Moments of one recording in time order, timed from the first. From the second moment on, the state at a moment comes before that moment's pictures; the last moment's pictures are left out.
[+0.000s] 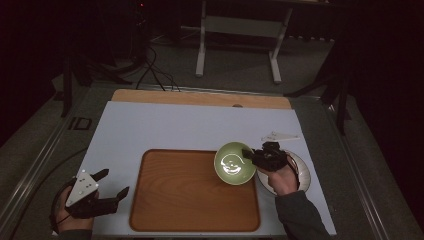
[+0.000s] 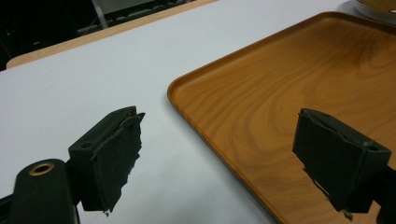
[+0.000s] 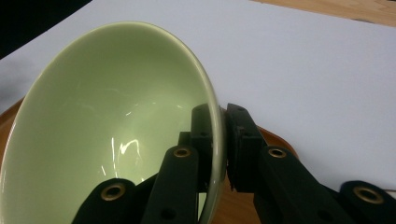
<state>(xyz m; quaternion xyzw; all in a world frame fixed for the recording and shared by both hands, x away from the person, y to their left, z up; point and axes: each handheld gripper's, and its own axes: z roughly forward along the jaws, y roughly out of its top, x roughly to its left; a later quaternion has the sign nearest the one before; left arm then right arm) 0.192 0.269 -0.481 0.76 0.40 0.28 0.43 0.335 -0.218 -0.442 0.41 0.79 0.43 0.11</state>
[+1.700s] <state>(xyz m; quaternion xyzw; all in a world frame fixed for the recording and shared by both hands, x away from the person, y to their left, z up) 0.191 0.270 -0.480 0.76 0.40 0.28 0.44 0.321 -0.169 -0.456 0.38 0.81 0.44 0.08</state>
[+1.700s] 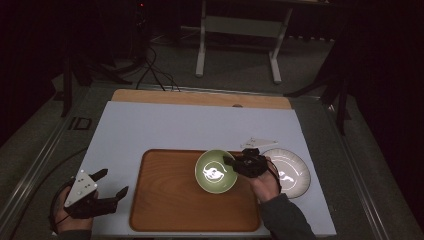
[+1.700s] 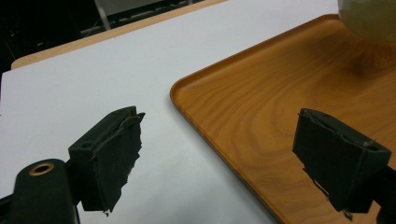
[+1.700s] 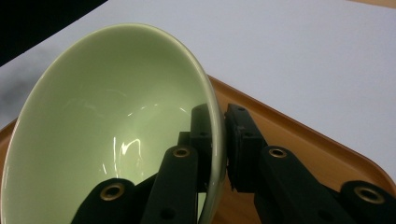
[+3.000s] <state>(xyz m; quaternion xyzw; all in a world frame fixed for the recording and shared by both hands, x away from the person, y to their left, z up) 0.191 0.271 -0.480 0.75 0.40 0.28 0.44 0.313 -0.139 -0.476 0.35 0.83 0.43 0.07</state>
